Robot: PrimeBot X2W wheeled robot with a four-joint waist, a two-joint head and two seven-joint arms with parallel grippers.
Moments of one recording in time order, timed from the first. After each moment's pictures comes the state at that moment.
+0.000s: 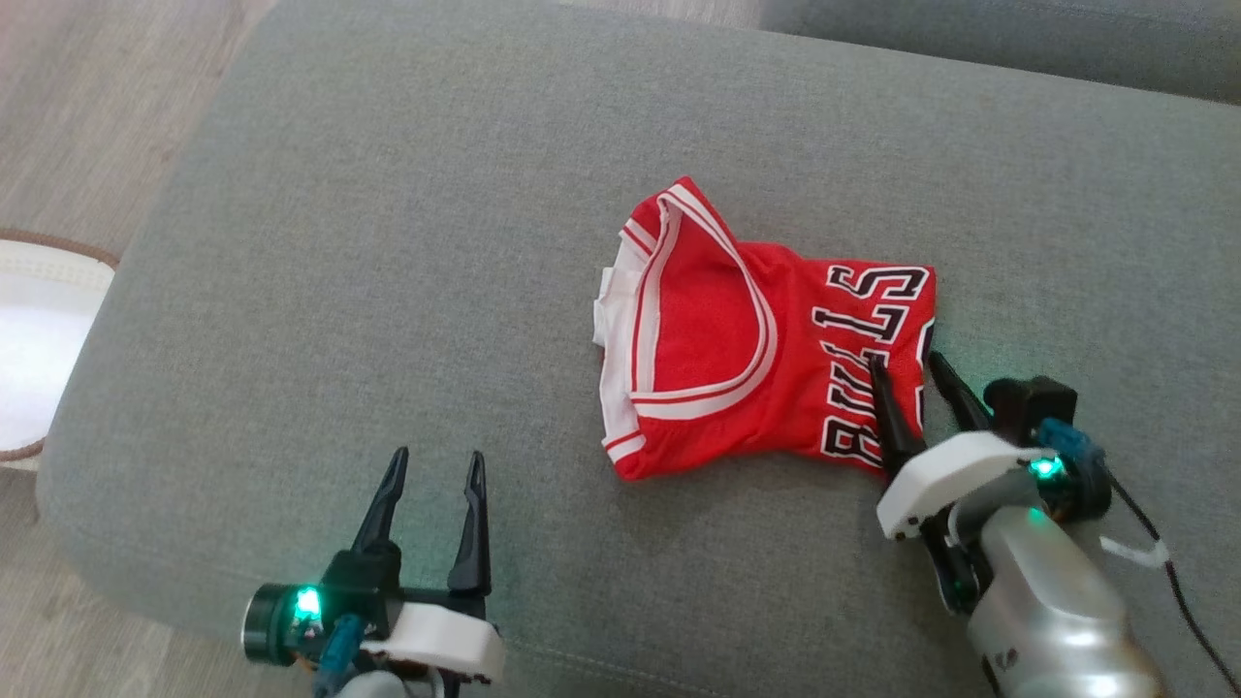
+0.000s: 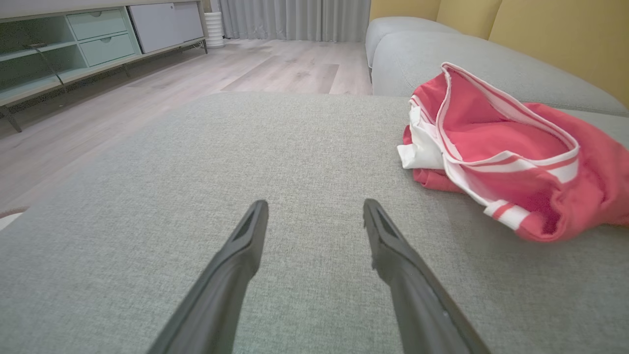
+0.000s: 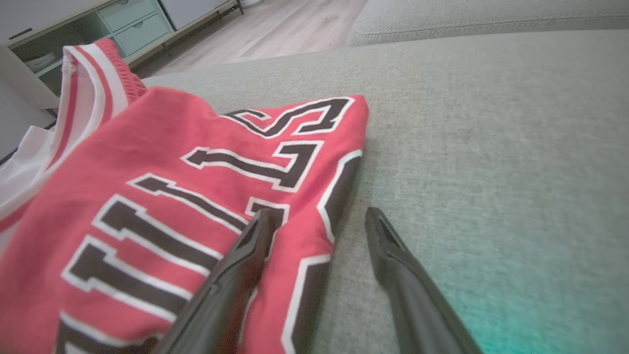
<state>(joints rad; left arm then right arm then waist) -0.08 0.05 -0.30 0.37 -0.17 0.08 -0.25 -0.43 -0.05 0.16 0.91 0.24 0.13 -0.26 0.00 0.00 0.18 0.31</state>
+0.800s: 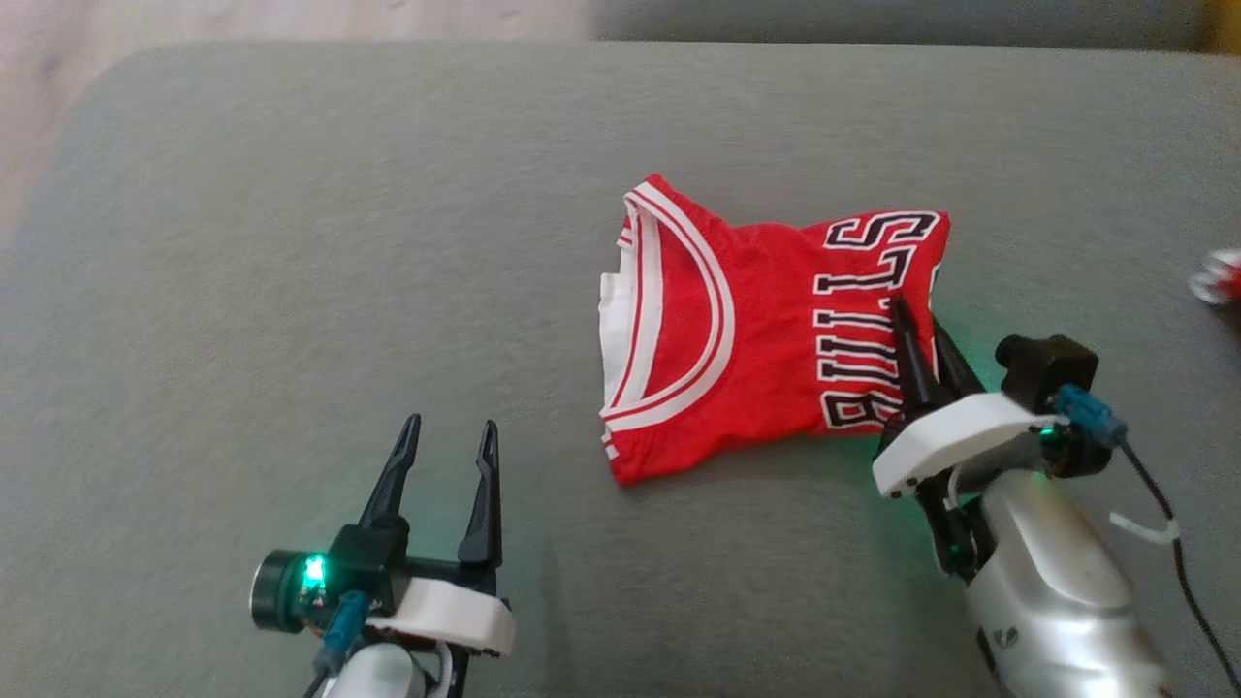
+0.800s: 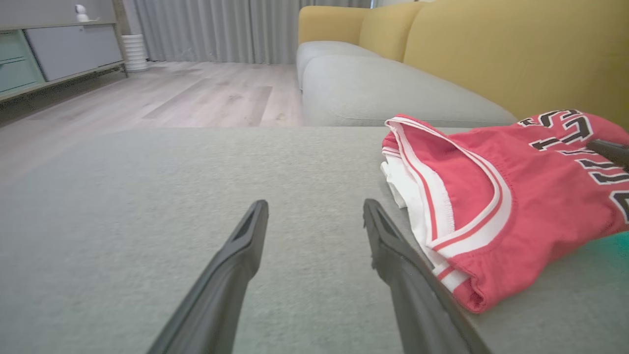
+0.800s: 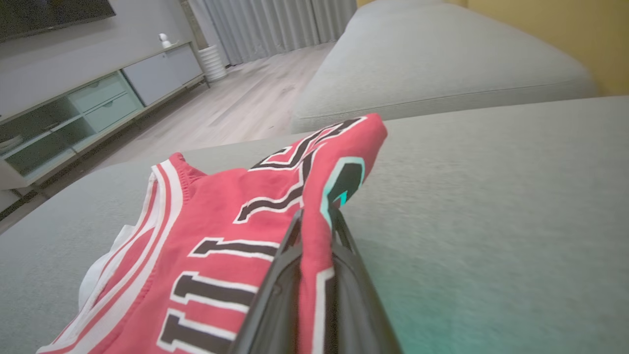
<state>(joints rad) -0.12 0.05 -0.32 0.34 -0.18 0.07 -0.25 -0.45 -0.06 0.17 0.77 0.29 0.13 -0.26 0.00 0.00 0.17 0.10</state>
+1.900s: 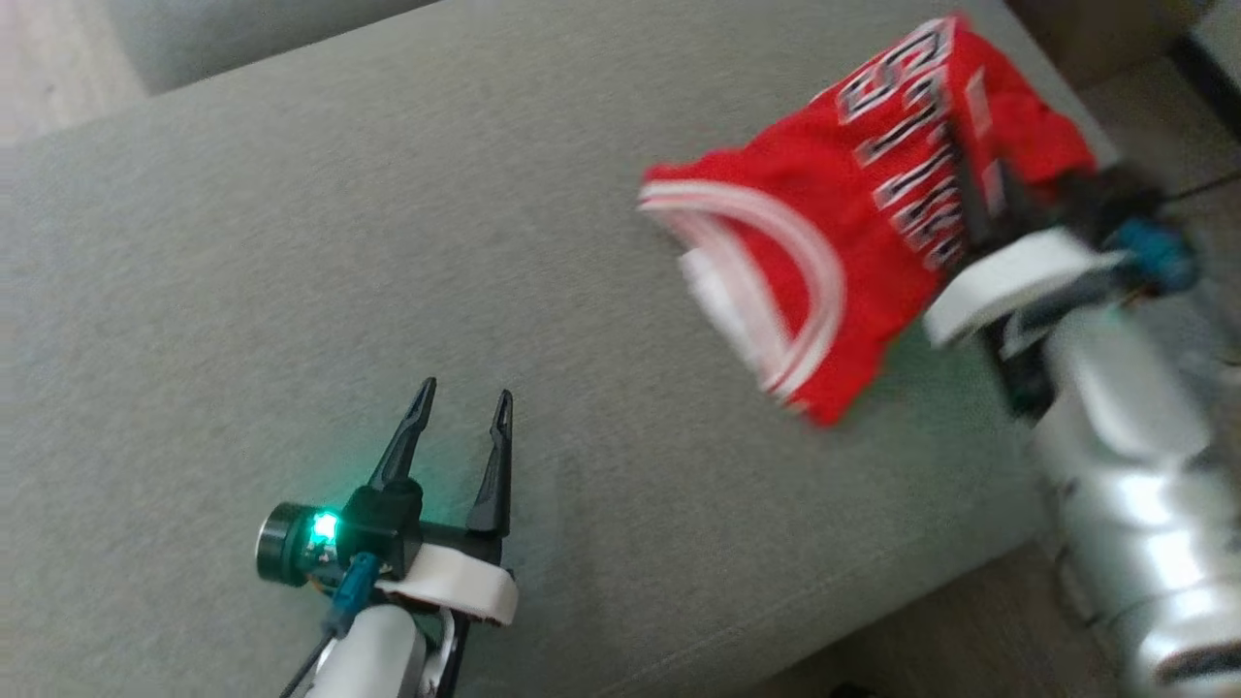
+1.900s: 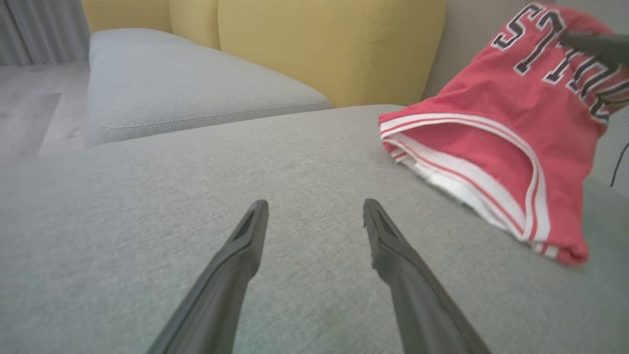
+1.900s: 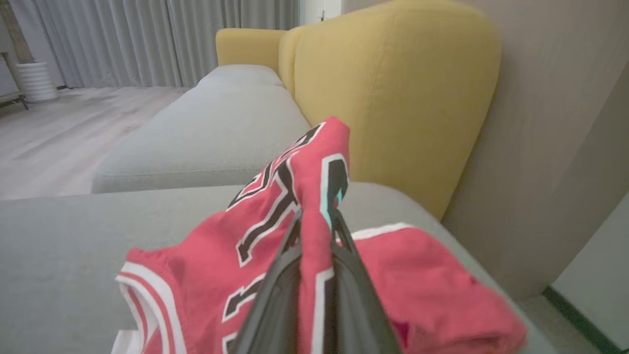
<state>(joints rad) -0.20 0.05 -0.33 0.38 -0.13 0.02 -0.25 -0.66 -0.14 0.21 0.76 0.18 0.13 -0.26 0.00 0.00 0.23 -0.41</state>
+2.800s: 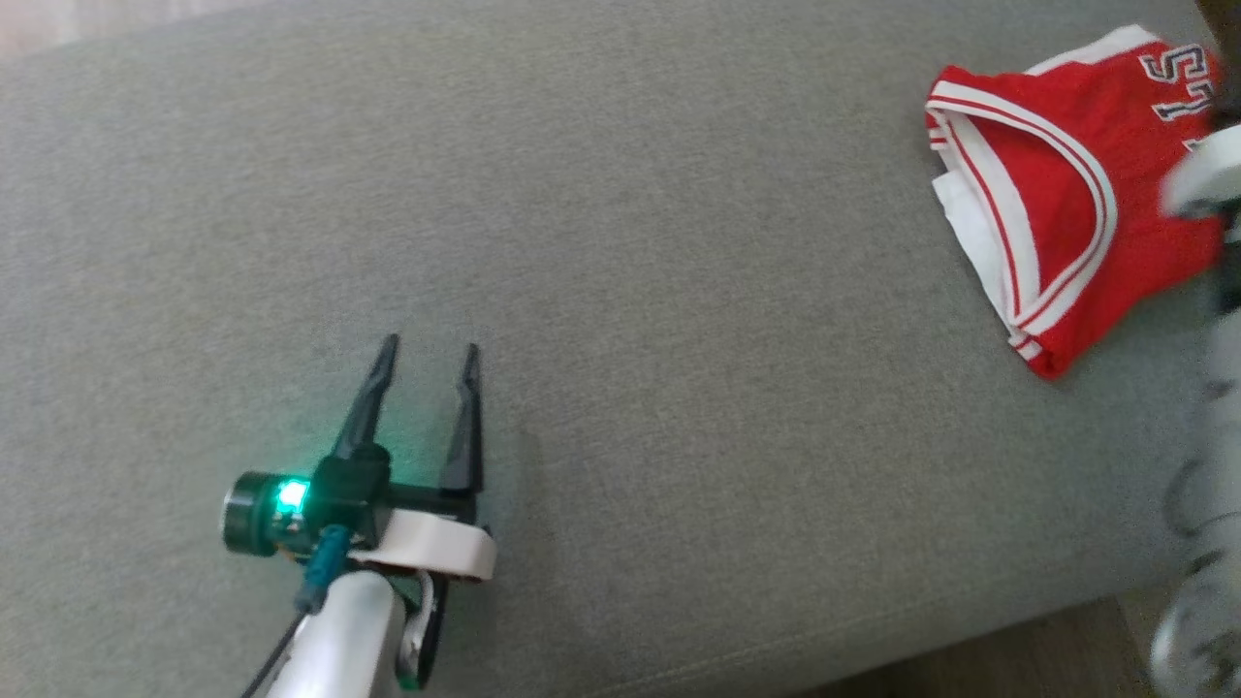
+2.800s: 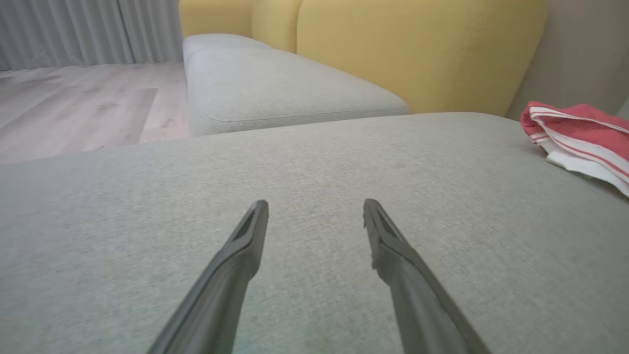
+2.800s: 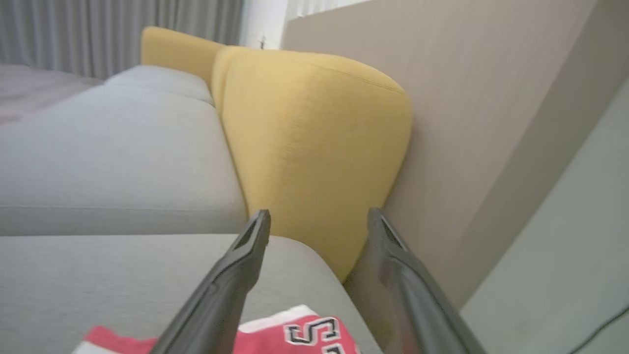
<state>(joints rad) -0.23 0.05 -0.28 0.34 -0.11 0.04 -0.25 -0.86 -0.21 -0.36 0.80 -0.30 0.13 -0.25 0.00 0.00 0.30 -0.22</state>
